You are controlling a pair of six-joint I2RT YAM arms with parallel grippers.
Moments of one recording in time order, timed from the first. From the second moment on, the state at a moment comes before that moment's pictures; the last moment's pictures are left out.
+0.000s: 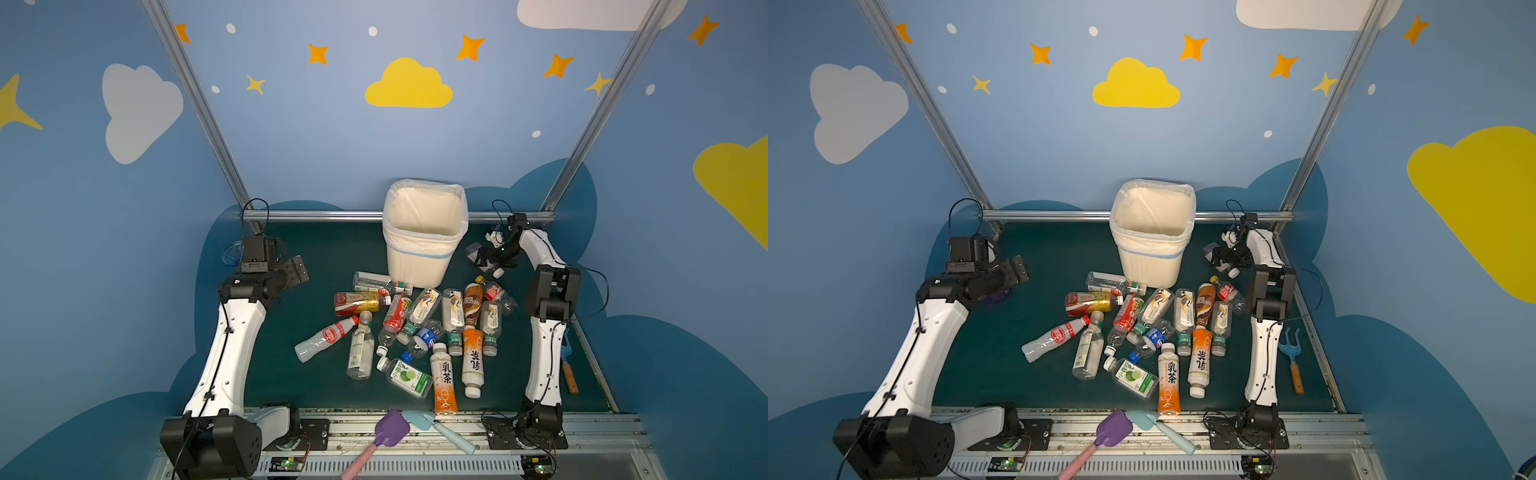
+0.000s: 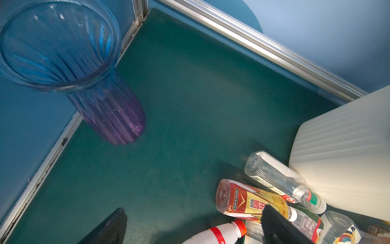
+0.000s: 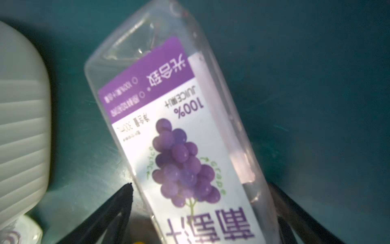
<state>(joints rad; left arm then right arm) 0.07 1.21 1.23 -0.83 -0.04 -0.38 -0.03 2.50 2.25 -1.09 -0.29 -0.18</state>
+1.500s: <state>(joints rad) -0.01 1.31 1.20 -0.81 0.12 -0.42 0.12 1.89 2.35 -1.11 -0.22 0.19</state>
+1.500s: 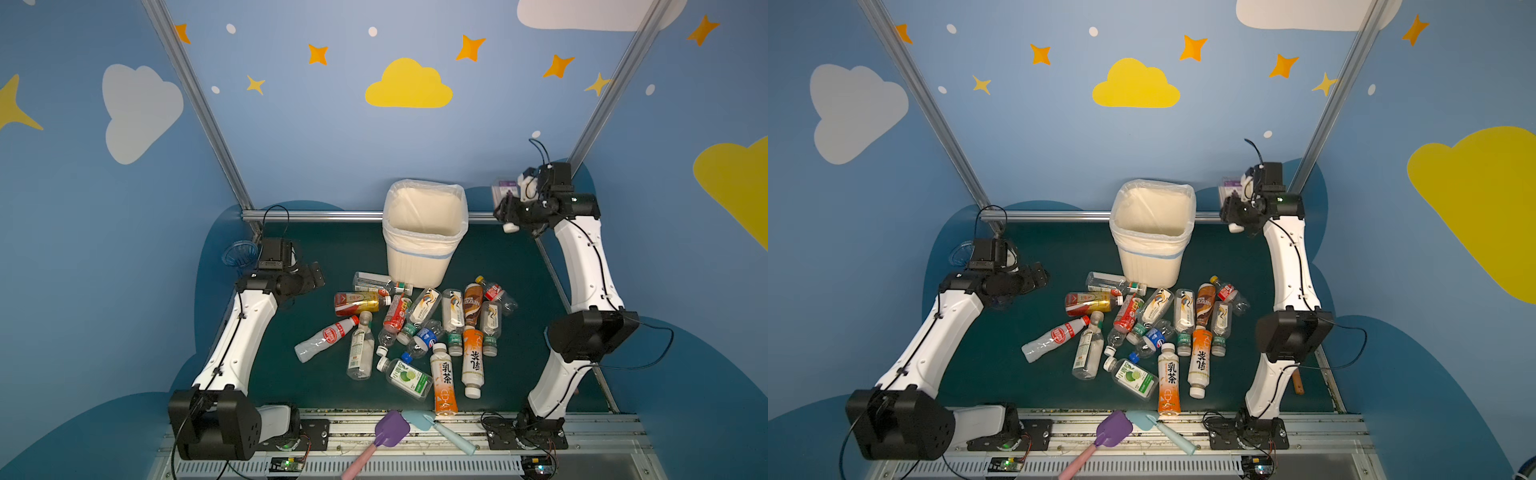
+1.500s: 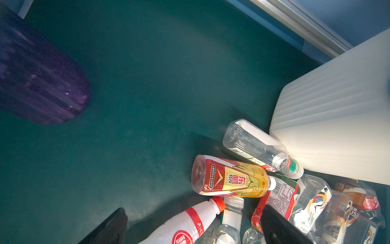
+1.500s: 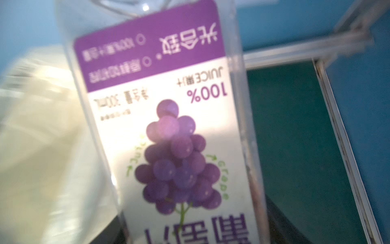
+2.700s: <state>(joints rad) -0.37 1.33 1.12 -0.86 0.11 -0.53 0.13 0.98 1.25 -1.15 -0.19 0.31</state>
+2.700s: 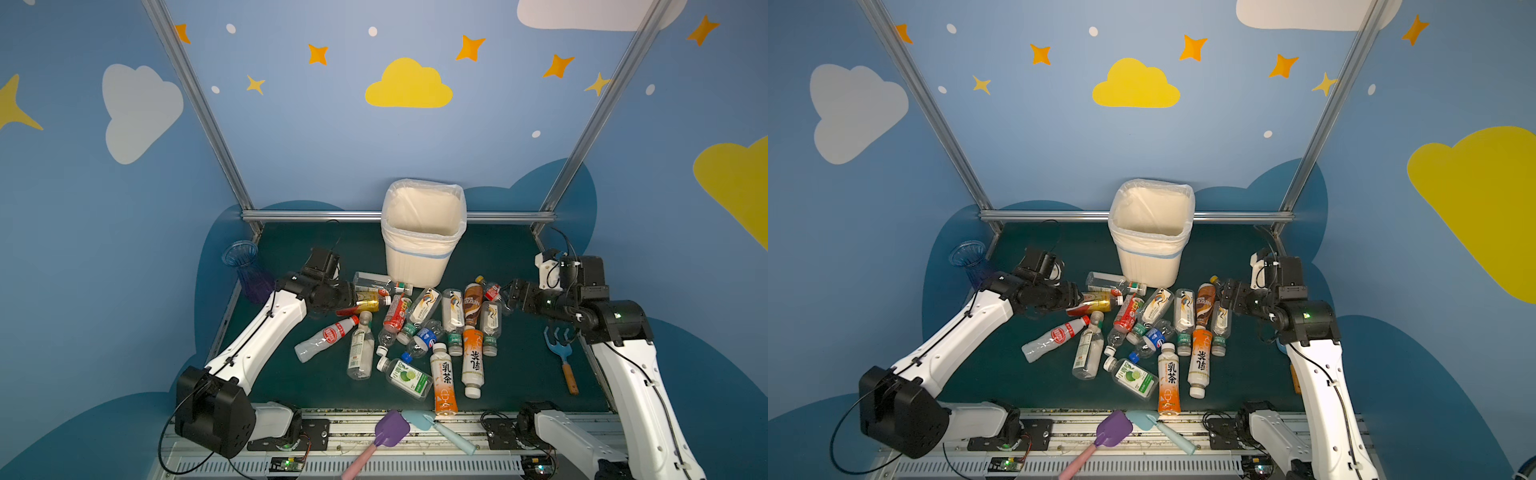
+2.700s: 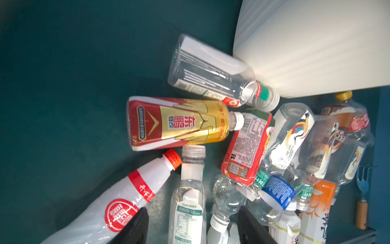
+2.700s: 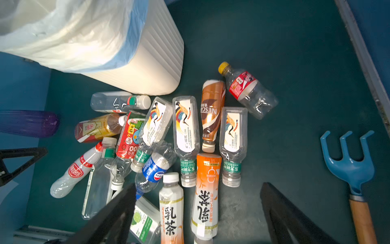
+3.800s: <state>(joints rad) -0.59 1.33 0.85 -0.82 0.07 -0.85 0.31 0.86 1.06 -1.20 -0.38 0.38</state>
